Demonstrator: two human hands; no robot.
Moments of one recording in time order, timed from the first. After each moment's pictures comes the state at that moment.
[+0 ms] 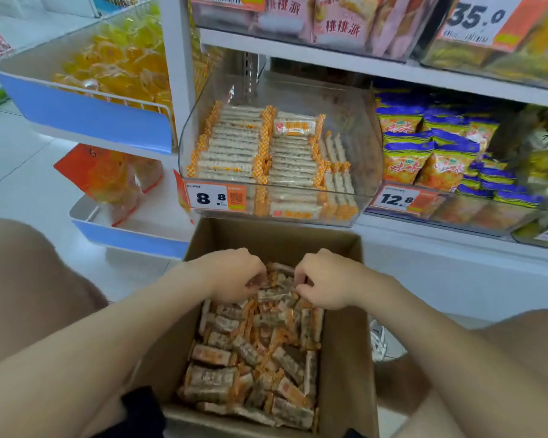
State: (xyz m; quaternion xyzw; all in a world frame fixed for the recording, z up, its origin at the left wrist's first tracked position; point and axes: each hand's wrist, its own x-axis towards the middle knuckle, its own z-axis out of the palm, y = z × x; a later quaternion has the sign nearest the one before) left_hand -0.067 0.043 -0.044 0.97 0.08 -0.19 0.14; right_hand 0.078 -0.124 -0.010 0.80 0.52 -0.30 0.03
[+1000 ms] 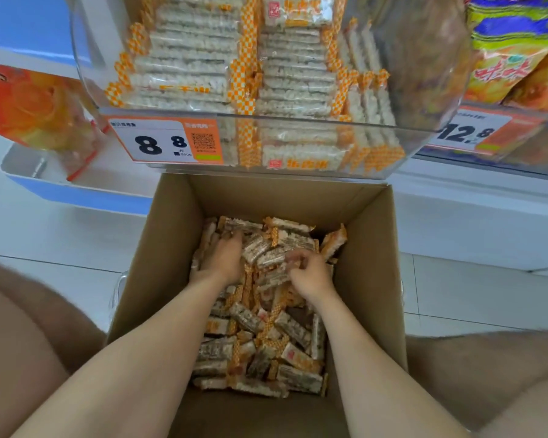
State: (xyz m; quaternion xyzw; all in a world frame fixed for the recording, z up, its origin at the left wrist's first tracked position) left_hand -0.029 0.060 -0.277 0.89 0.37 -0.18 0.20; right_hand 0.079 -0.110 -0.256 0.85 0.11 -0.38 -0.36
